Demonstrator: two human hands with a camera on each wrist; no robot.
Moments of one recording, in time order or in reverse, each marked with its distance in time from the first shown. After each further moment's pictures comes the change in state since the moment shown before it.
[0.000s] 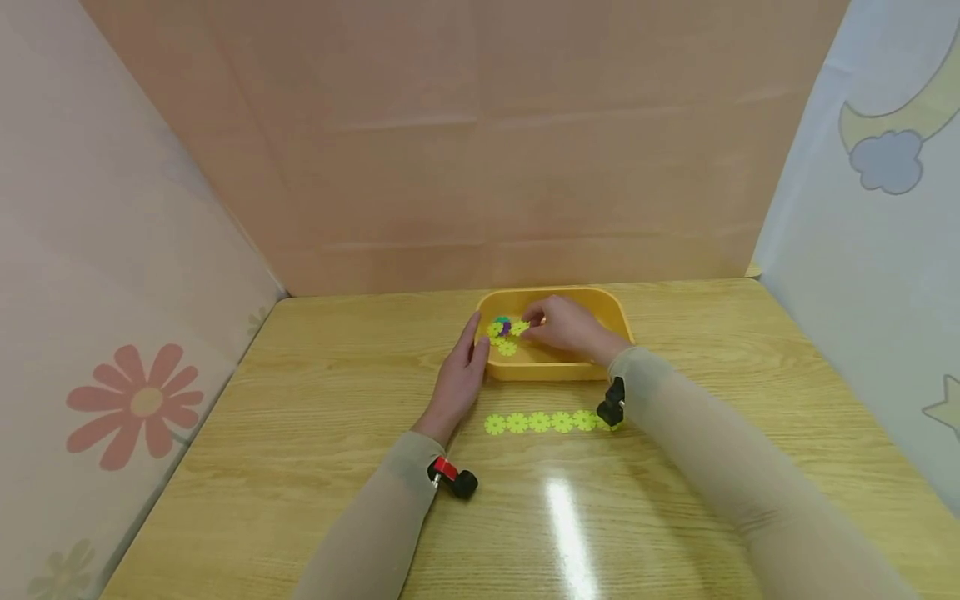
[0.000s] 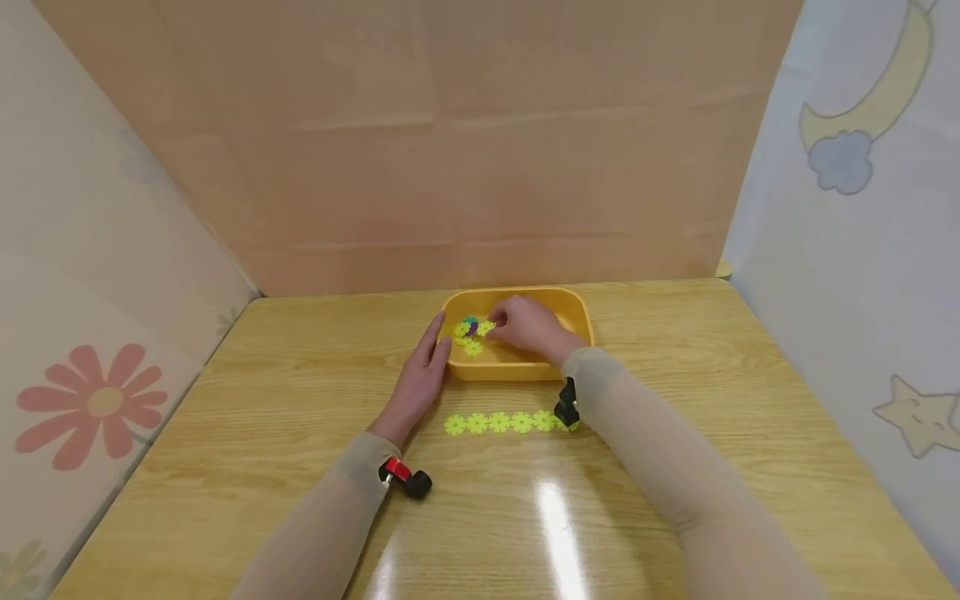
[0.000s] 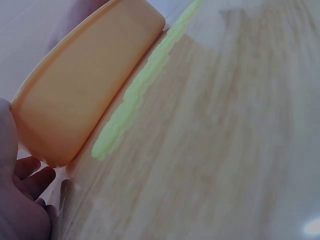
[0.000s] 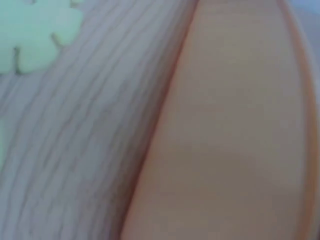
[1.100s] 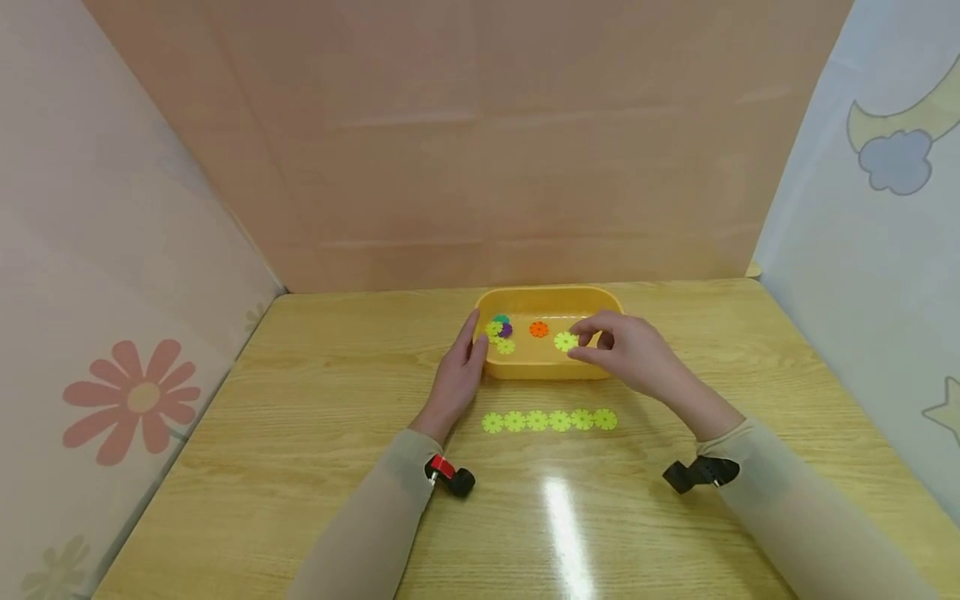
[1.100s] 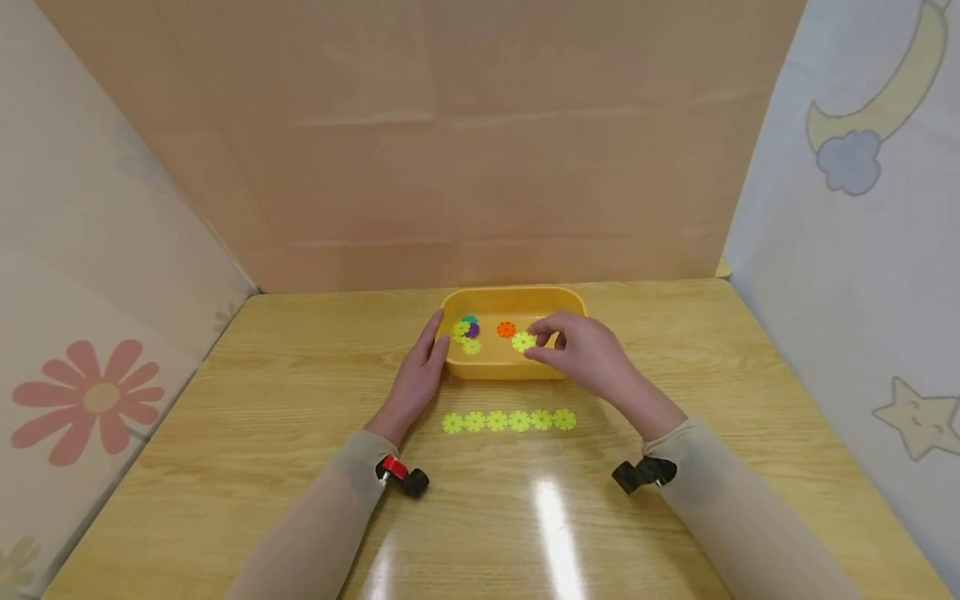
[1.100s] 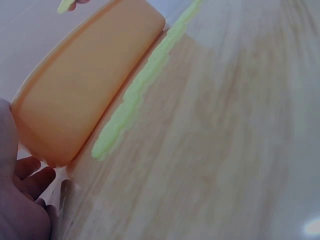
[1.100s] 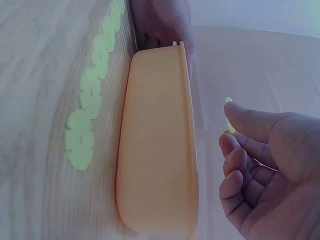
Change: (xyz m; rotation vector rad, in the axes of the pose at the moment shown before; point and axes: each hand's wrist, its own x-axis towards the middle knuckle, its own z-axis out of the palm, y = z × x) left_hand 0.000 0.003 0.000 -0.012 0.009 -0.016; right_hand -0.121 -0.008 -0.040 0.067 0.192 -0.050
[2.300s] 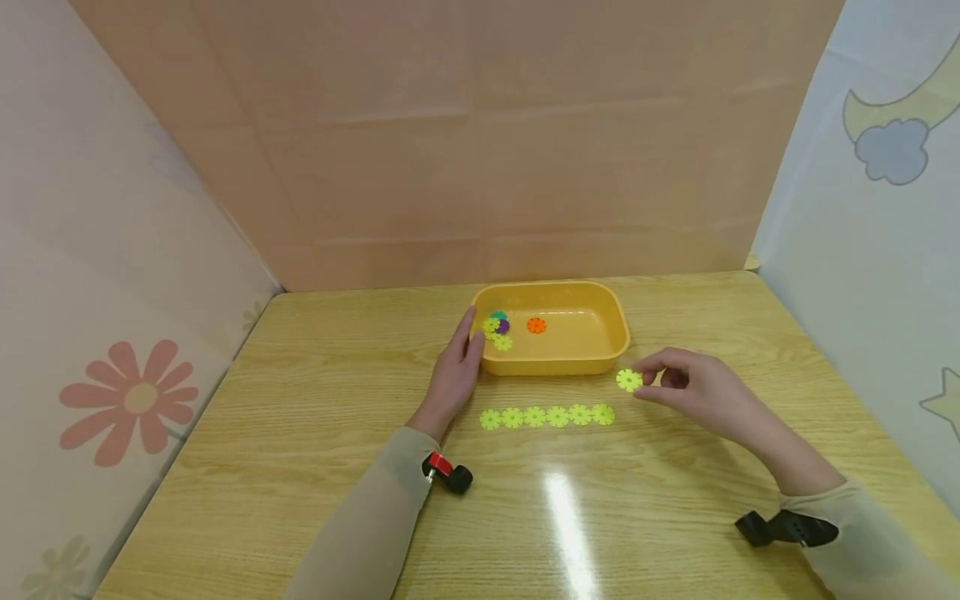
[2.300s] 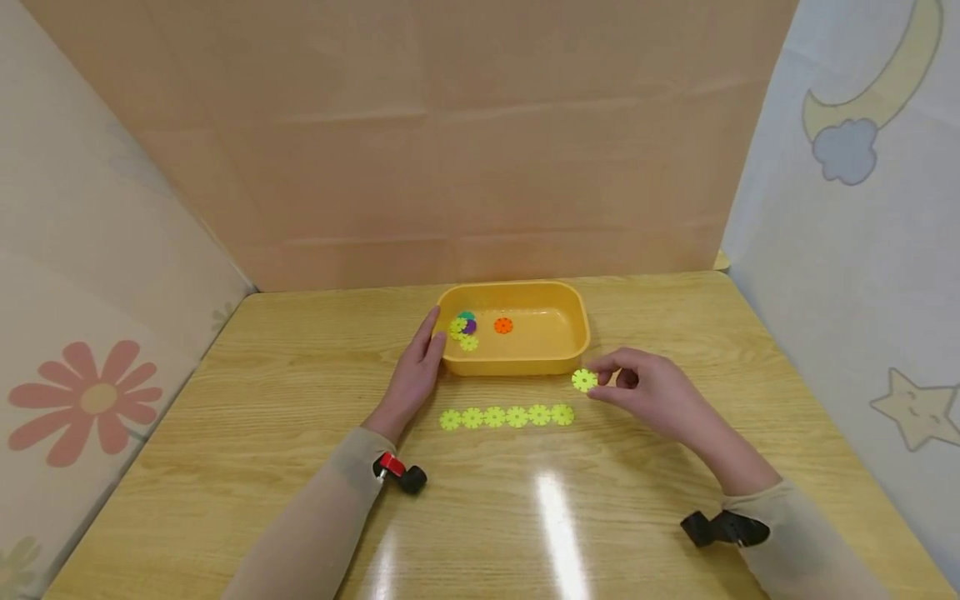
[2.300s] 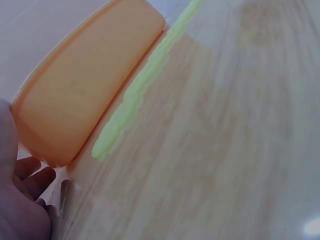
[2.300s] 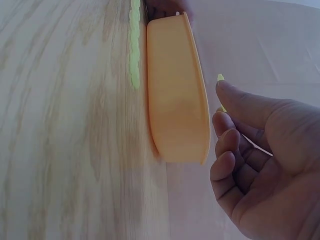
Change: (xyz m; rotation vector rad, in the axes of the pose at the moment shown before) left_hand -0.002 -0.002 -0.006 0.011 -0.011 0.003; right_hand -0.086 0.036 -0.024 0.040 -0.002 0.066
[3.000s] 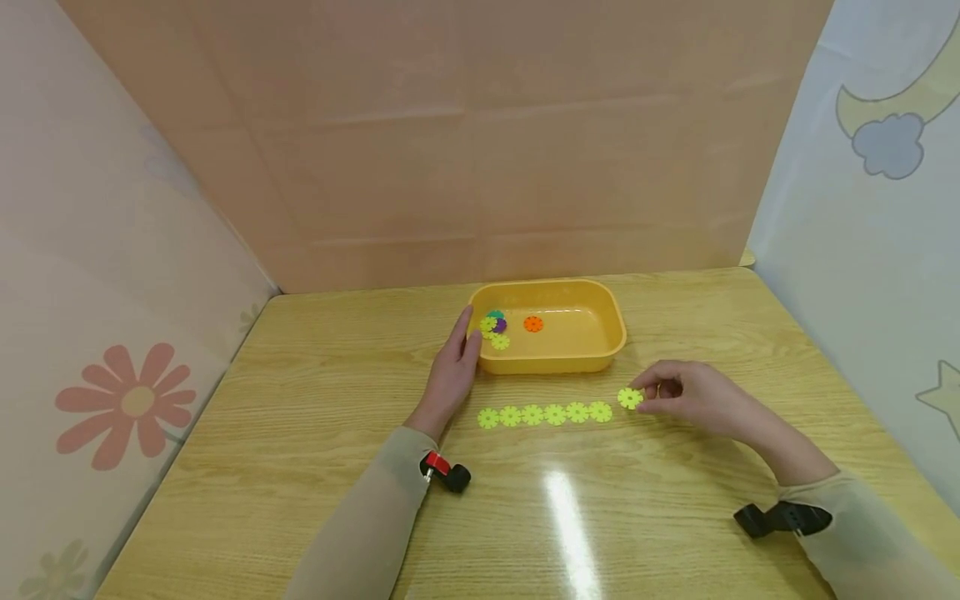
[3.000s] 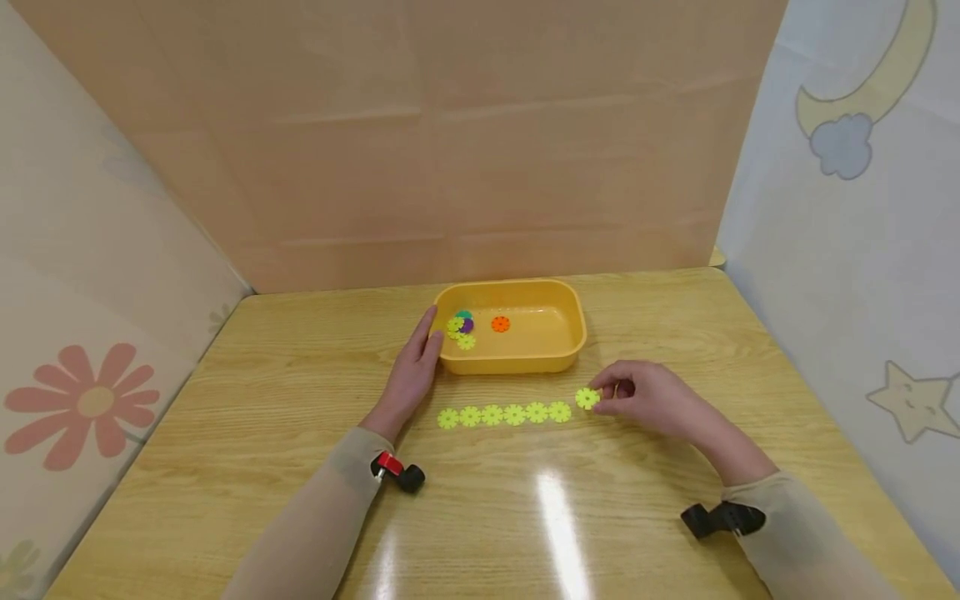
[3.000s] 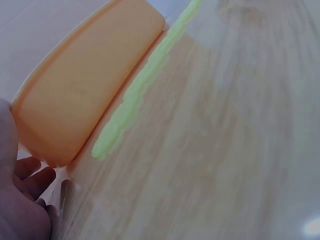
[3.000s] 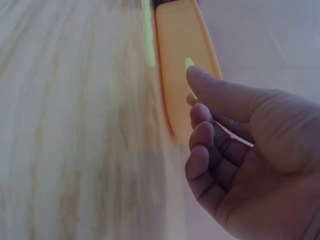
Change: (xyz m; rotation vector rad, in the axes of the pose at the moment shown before) left_hand 0.000 -0.002 -0.001 0.003 -0.005 0.034; right_hand 0.000 0.021 0.004 0.060 -0.164 0.056
